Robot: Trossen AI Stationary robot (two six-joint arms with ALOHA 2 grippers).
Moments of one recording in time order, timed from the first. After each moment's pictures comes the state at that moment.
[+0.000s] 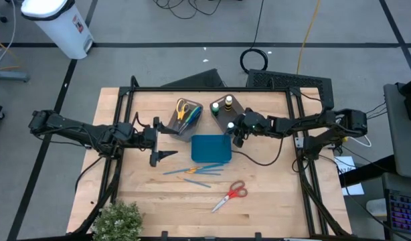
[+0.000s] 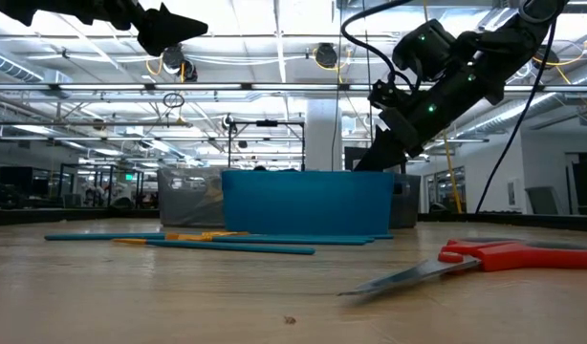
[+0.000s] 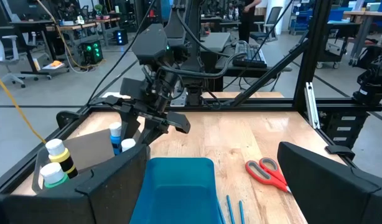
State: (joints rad) left arm -0.16 0.83 0.50 0.24 -0.16 -0.01; right arm -0.23 1.42 0.58 0.19 0.15 0.07
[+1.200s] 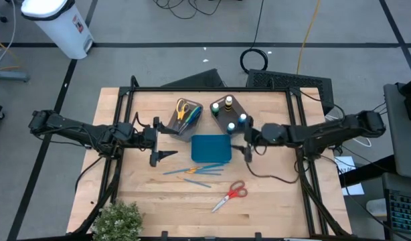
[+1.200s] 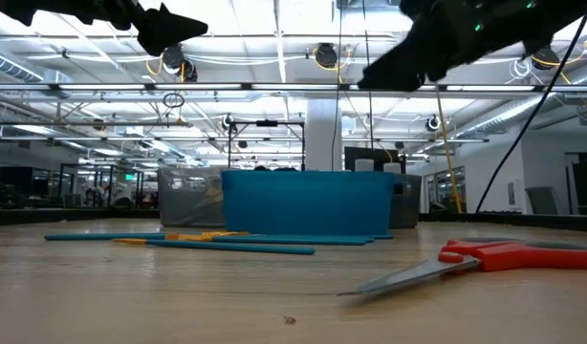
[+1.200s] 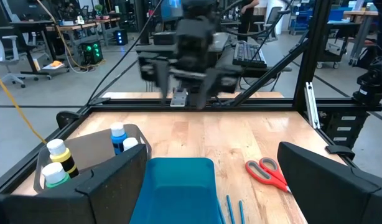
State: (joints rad) left arm -0.16 0.83 0.50 0.24 -0.16 -0.01; right arm 0.06 1.14 0.58 0.26 0.15 -0.05
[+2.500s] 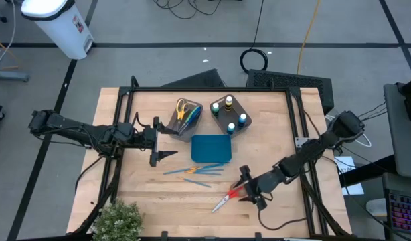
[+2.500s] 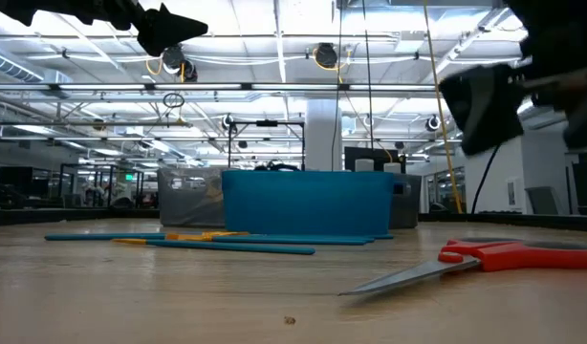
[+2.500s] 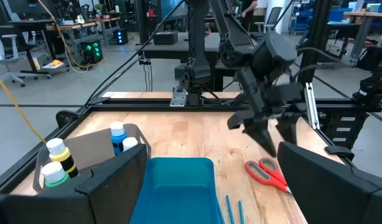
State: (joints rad) left arm -0.16 0.83 0.50 0.24 -0.16 -0.01; right arm 0.59 1.50 0.58 0.32 0.16 0.06
